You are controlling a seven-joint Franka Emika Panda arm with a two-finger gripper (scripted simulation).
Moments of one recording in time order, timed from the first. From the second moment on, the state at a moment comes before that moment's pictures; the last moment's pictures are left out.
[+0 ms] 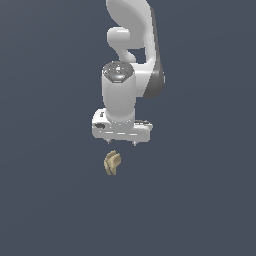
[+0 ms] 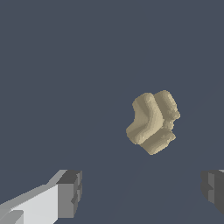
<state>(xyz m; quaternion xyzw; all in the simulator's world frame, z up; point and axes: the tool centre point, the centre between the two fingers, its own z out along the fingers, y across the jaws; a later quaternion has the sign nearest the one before) 0.031 -0.024 0.175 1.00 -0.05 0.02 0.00</state>
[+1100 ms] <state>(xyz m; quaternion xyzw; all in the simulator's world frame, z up) 0.061 -0.074 0.119 0.99 -0.17 0.00 0.00</state>
